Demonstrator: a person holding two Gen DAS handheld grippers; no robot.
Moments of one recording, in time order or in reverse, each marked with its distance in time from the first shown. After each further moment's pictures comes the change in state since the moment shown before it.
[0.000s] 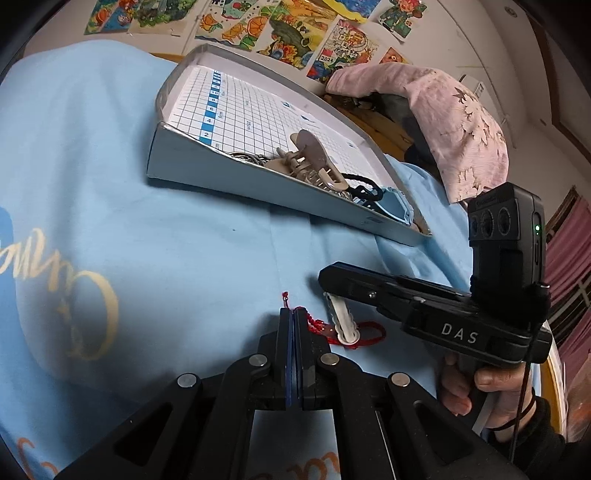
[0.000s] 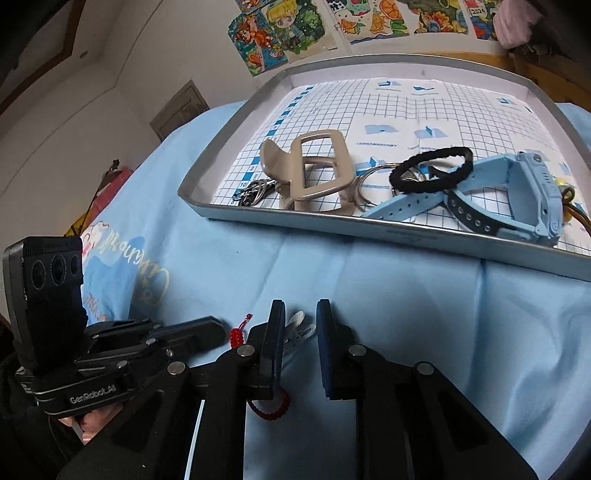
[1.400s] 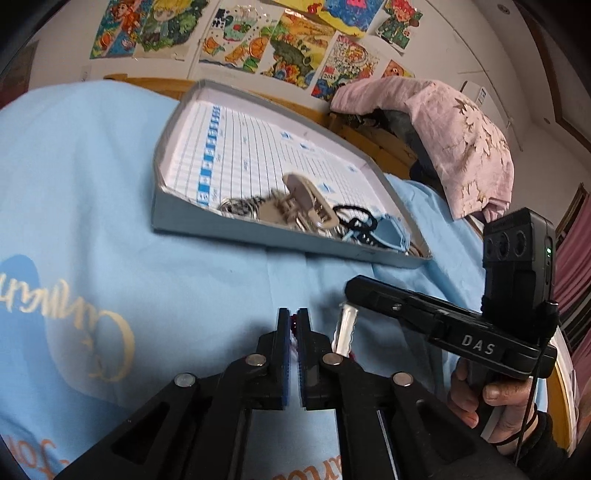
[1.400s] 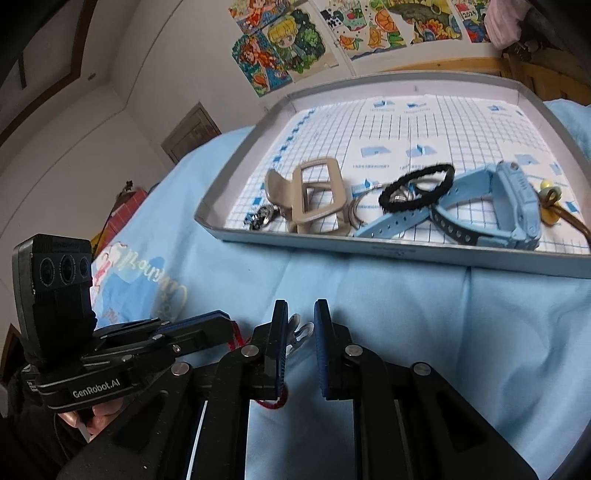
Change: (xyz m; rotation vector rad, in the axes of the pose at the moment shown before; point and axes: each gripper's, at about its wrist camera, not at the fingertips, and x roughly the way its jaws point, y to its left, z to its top) left arm -0.022 -0.018 0.016 0.023 -0.083 0.070; right arm -0.025 -0.018 -0.004 0.034 -0.093 0.071
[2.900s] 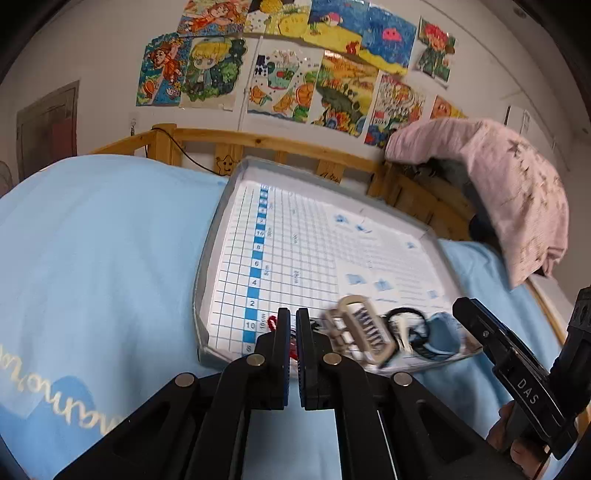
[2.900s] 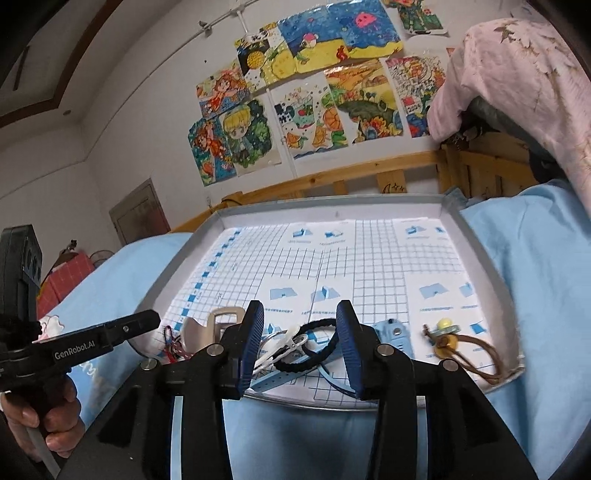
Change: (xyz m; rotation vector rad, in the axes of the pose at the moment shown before) left arm -0.001 -0.011 0.071 -0.020 -0.179 0.254; right arm -0.046 -0.016 0.052 -0.037 -0.390 -0.301
